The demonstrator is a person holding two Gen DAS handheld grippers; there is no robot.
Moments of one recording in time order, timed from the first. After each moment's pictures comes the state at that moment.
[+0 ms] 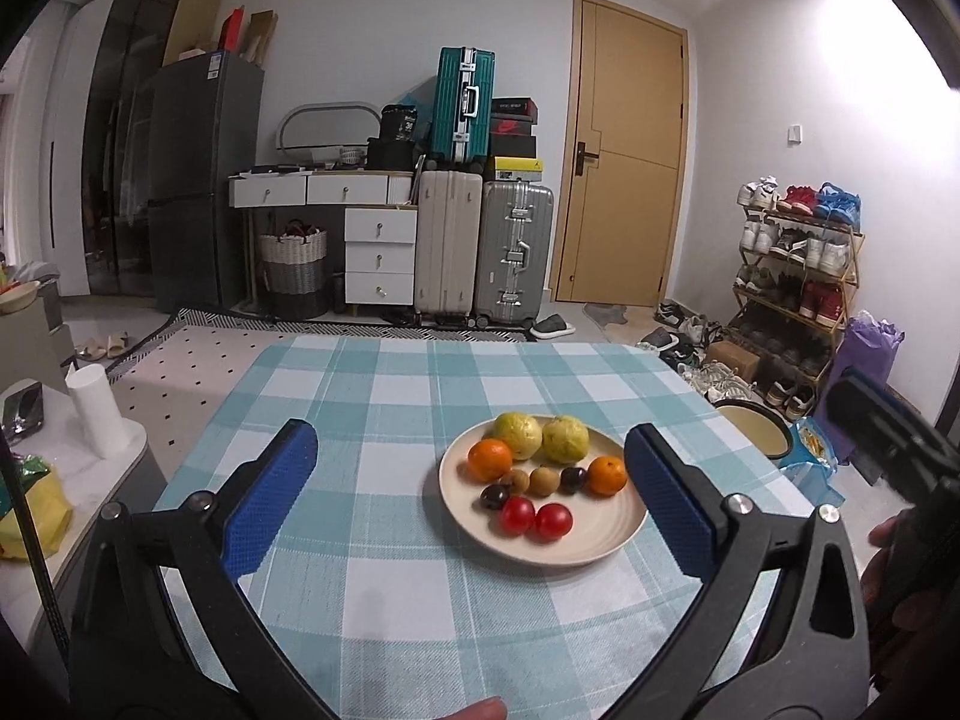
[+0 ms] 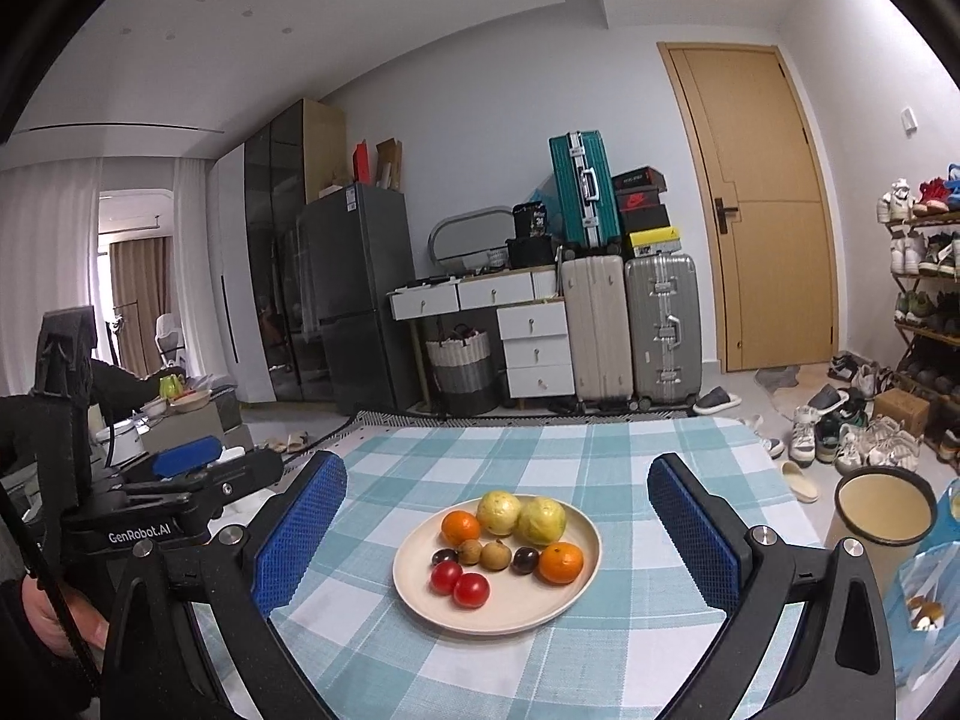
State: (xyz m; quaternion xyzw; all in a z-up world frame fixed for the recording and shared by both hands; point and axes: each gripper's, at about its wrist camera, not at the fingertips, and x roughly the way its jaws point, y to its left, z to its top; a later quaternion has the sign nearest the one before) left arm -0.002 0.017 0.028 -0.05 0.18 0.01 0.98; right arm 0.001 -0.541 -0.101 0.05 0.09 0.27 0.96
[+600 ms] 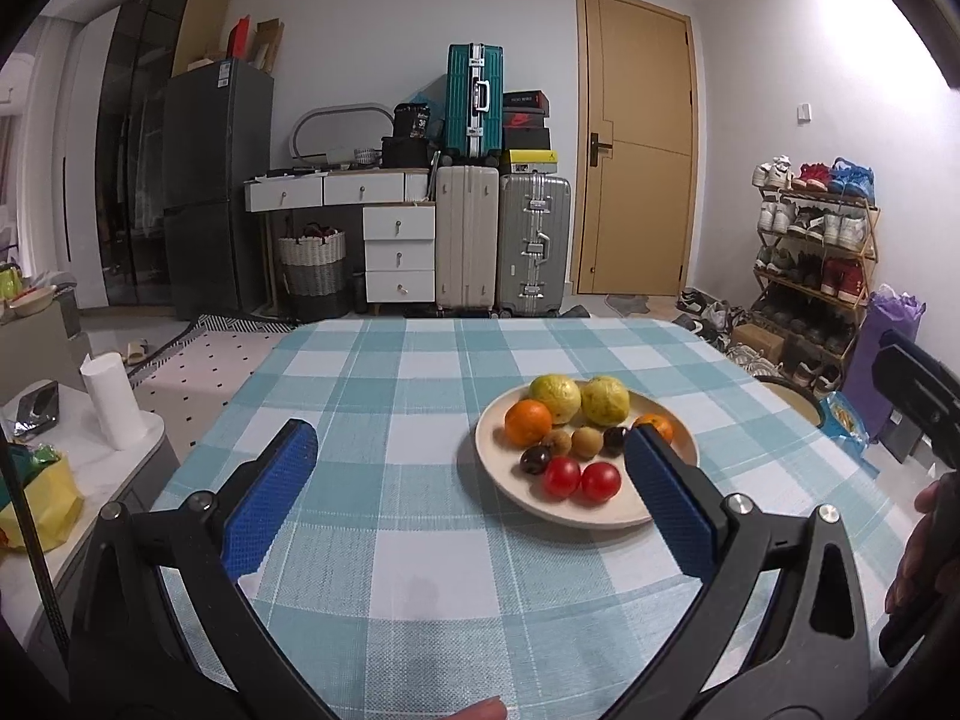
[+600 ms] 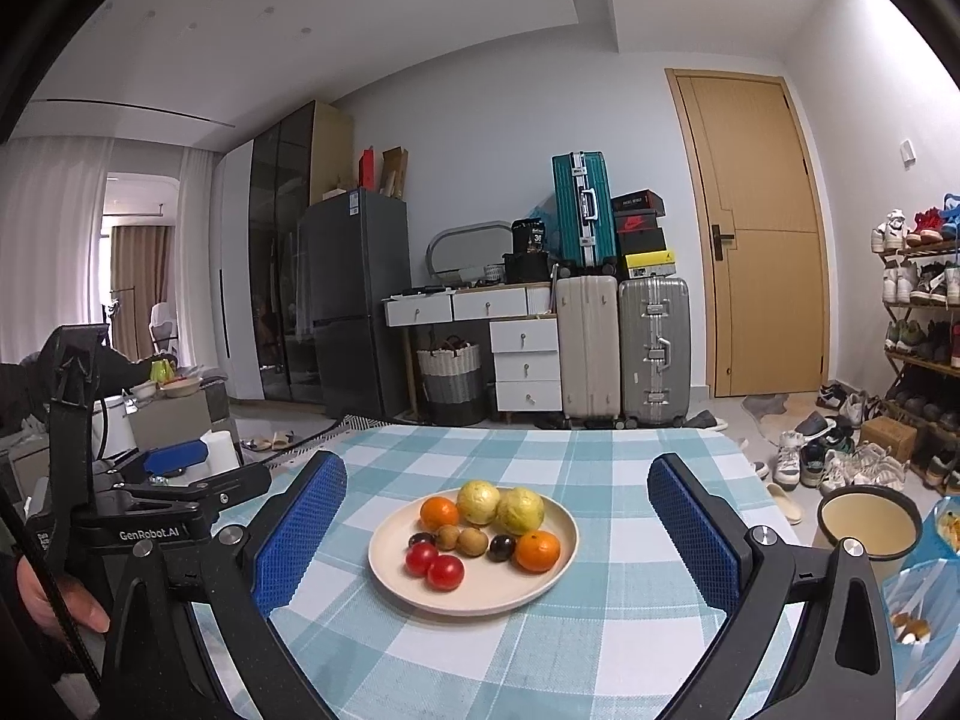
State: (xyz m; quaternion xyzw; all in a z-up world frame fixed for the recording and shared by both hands) left arm 0.001 0.026 -0.029 -0.02 0.18 0.03 0.98; right arm -0.012 -0.547 -0.132 0.02 0.07 0.26 0.96
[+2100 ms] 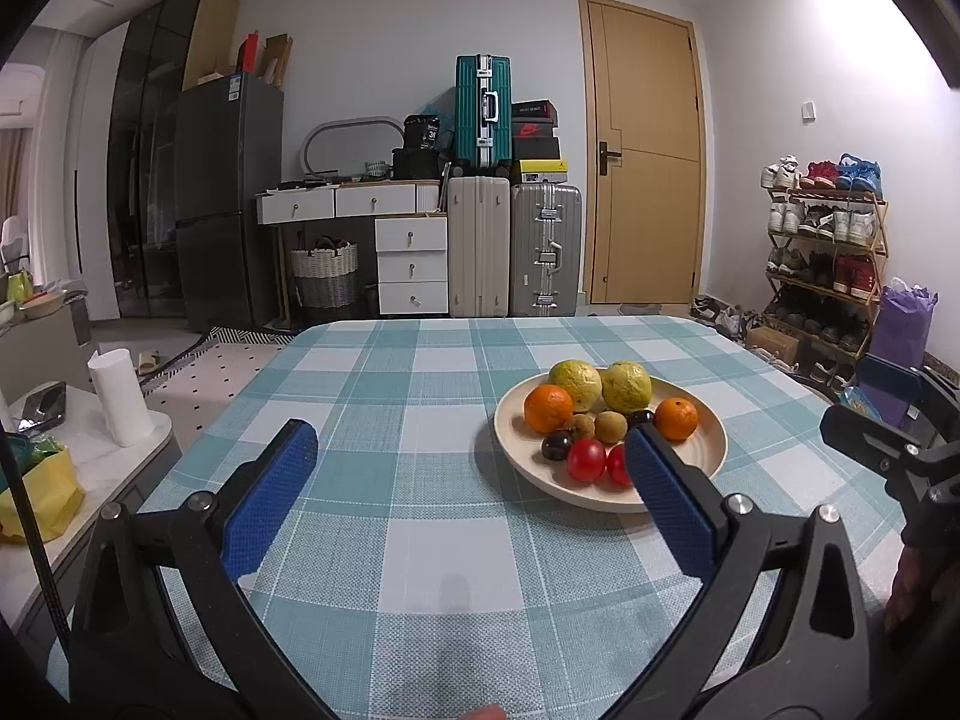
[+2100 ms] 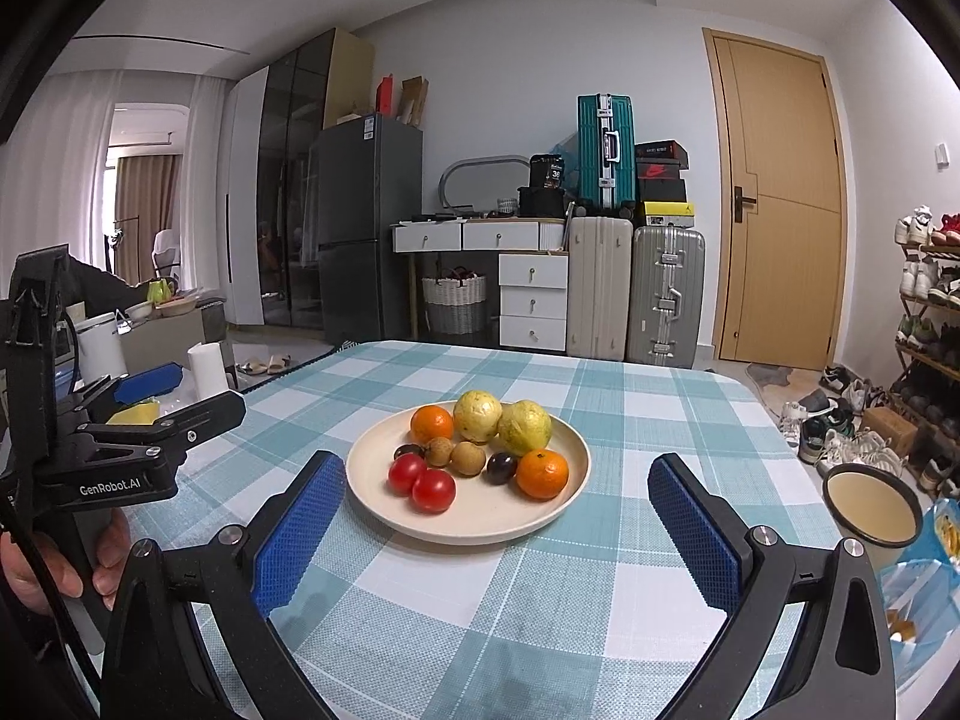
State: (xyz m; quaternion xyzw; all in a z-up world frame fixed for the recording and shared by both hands) left arm 0.006 0.031 -0.062 -0.01 0.15 0.05 0.99; right arm 0.013 -0.520 -0.180 -0.03 0.14 0.27 0.95
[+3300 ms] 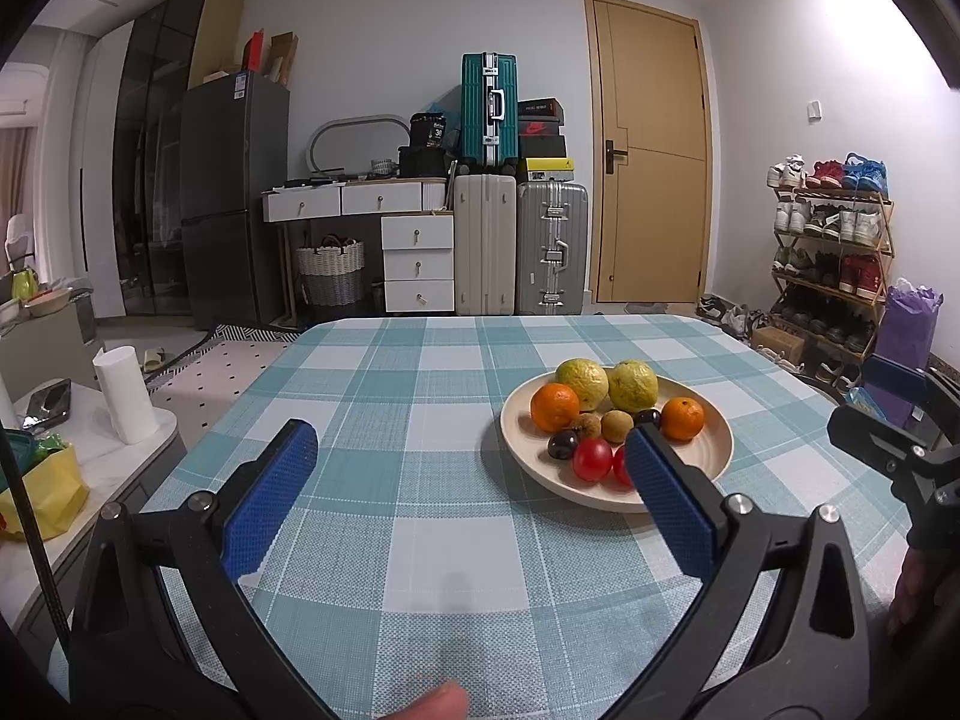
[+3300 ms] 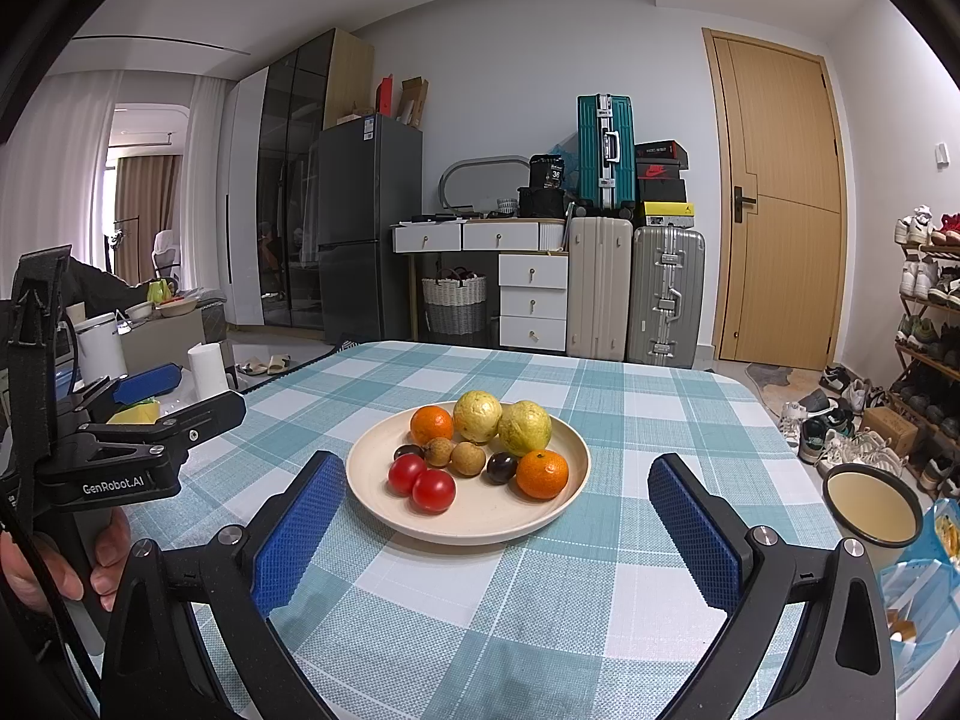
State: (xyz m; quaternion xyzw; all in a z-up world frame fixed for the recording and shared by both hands) left arm 0.005 0.033 -0.063 -0.01 0.15 0.05 0.99; right arm 0.013 -0.519 -0.181 -0.03 0.14 0.27 0.95
